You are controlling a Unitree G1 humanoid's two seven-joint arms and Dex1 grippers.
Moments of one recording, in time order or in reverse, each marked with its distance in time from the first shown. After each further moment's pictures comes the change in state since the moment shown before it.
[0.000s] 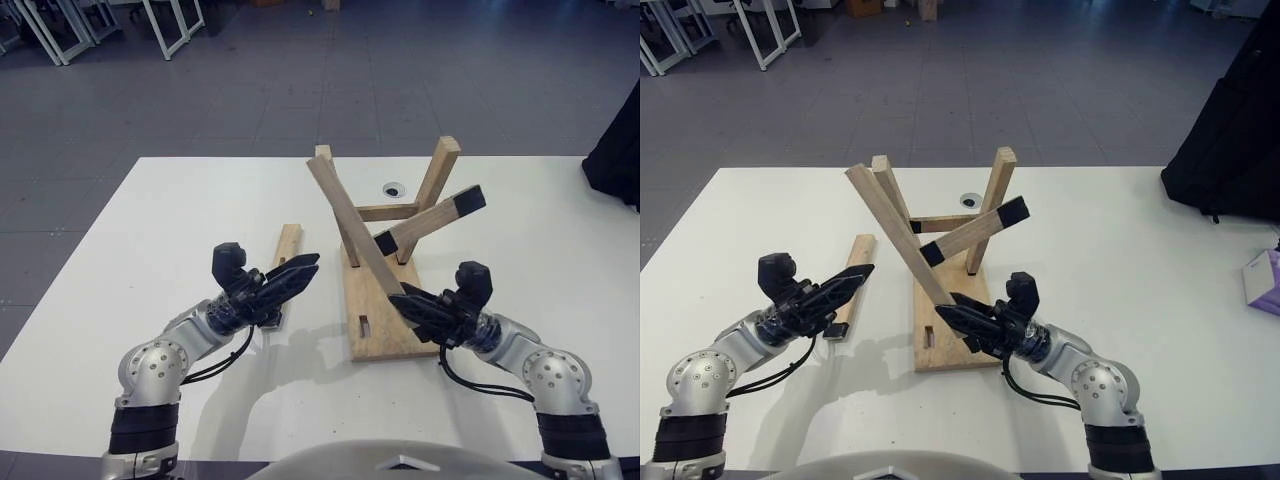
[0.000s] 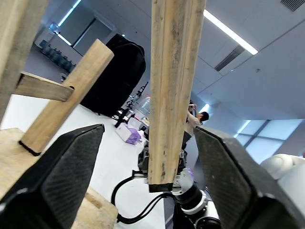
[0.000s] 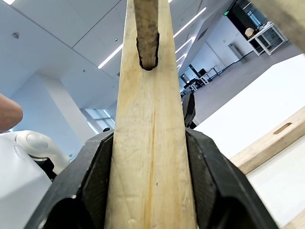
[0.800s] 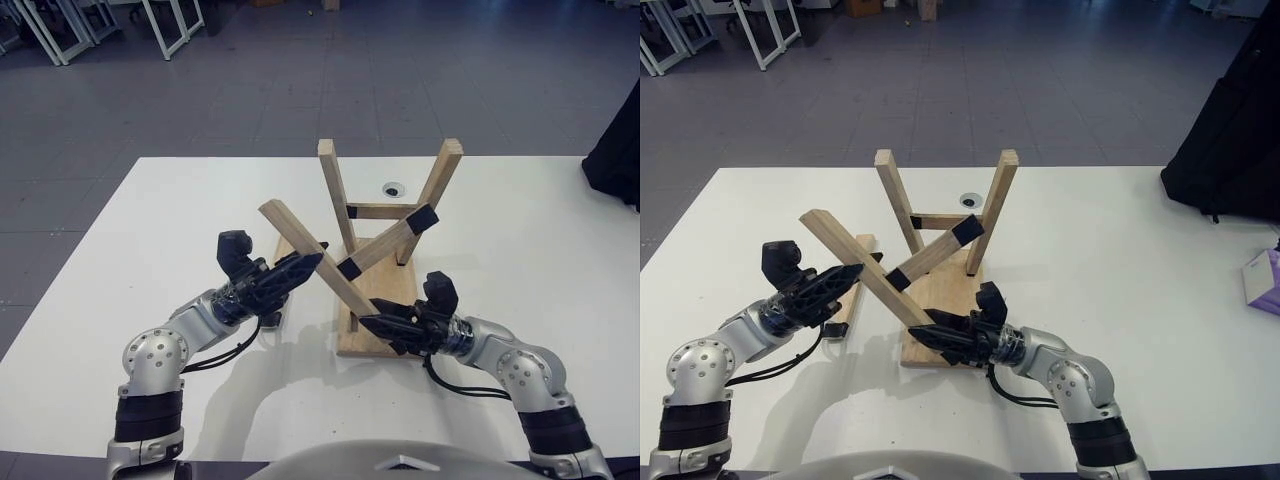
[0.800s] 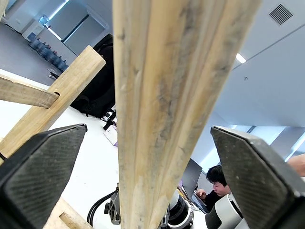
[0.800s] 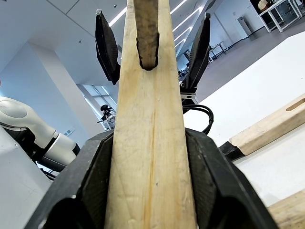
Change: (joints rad) left arm -0.056 -0.024 0.019 -0.007 -0.082 0.074 0.105; right arm -0.025 0.001 0.142 0.036 -0.141 -0.084 0.035
